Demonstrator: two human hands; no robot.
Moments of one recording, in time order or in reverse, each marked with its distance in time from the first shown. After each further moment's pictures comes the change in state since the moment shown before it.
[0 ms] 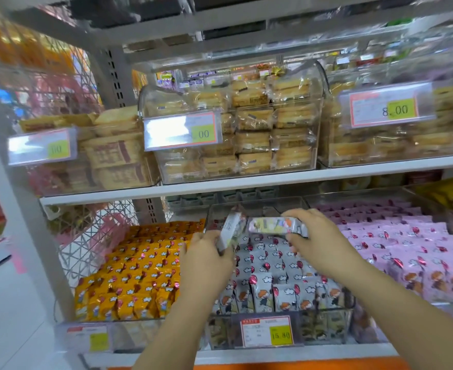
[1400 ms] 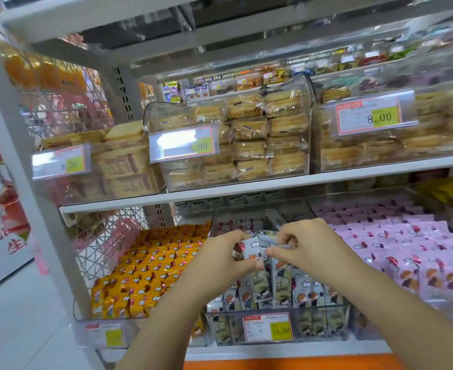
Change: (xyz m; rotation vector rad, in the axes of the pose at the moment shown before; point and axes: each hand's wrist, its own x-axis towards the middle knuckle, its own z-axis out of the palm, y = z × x) left_hand -0.015 0.033 -0.042 0.028 -0.326 0.249; right_hand -0.017 -0.022 -0.013 -0.212 -0.048 -0.195
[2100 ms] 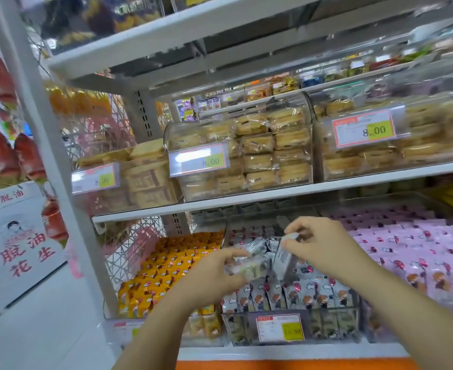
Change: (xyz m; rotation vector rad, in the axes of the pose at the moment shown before) left_hand -0.029 -0.012 -0.022 -0.158 -0.143 -0.134; right_hand -0.010 -0.004 -0.012 0.398 0.098 0.114
